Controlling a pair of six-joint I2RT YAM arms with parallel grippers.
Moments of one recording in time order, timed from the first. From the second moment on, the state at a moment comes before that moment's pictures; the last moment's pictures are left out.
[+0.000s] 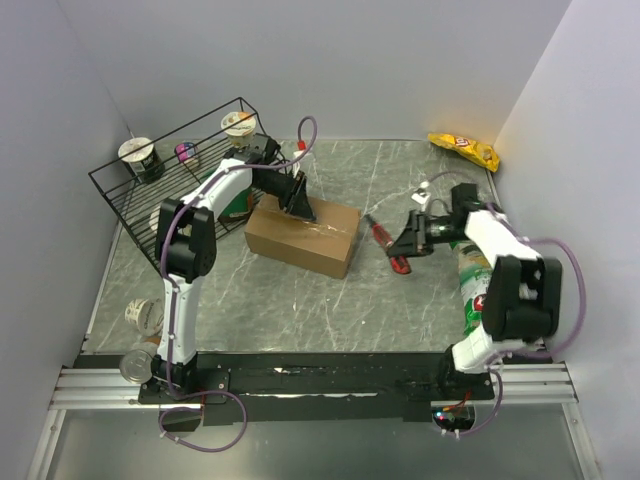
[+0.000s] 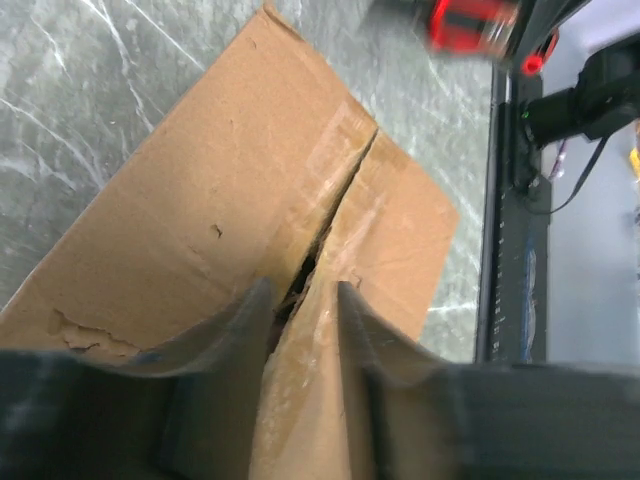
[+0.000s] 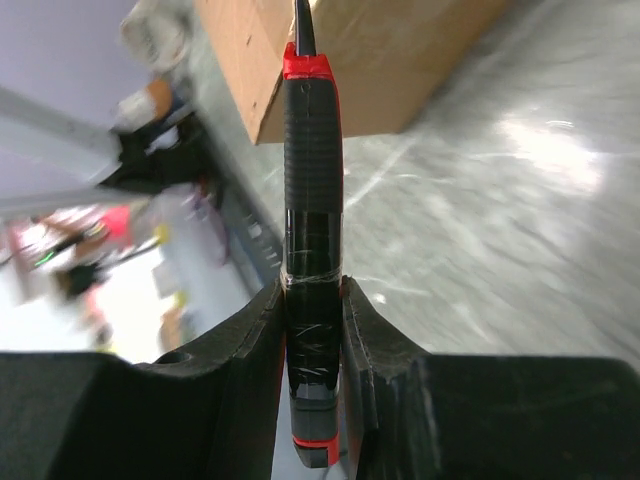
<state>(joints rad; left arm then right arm) -0.34 2.24 1.95 -0.86 1.11 0.43 -0.04 1.63 1.07 -0.78 -1.05 -0.09</state>
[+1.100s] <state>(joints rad) -0.48 1.56 1.19 -0.53 0.51 0.81 -0.14 1.56 0.95 -0.78 -1.14 -0.09</state>
